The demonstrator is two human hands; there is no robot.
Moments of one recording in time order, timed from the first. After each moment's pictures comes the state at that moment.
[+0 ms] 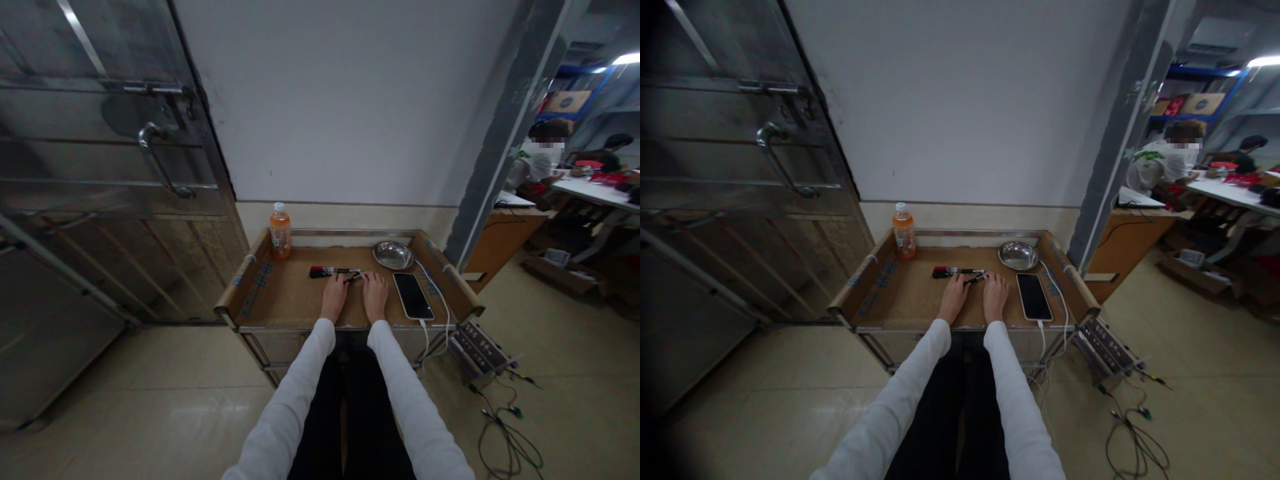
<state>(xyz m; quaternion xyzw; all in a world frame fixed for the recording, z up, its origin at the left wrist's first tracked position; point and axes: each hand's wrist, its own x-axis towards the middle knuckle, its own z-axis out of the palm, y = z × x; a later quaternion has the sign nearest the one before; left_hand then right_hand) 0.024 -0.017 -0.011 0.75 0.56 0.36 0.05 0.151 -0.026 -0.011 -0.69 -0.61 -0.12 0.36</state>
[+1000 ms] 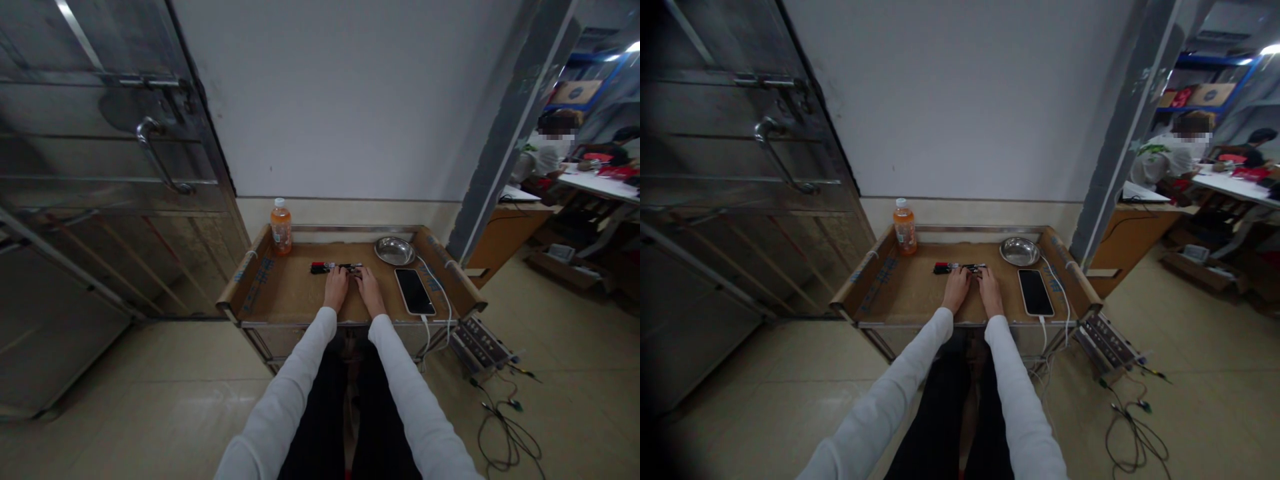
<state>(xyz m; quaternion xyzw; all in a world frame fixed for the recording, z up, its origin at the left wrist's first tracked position) 0.027 -0.002 -0.010 0.78 0.57 0.26 -0.02 0.148 -0.017 -0.016 -0.57 -0.70 0.07 0.42</state>
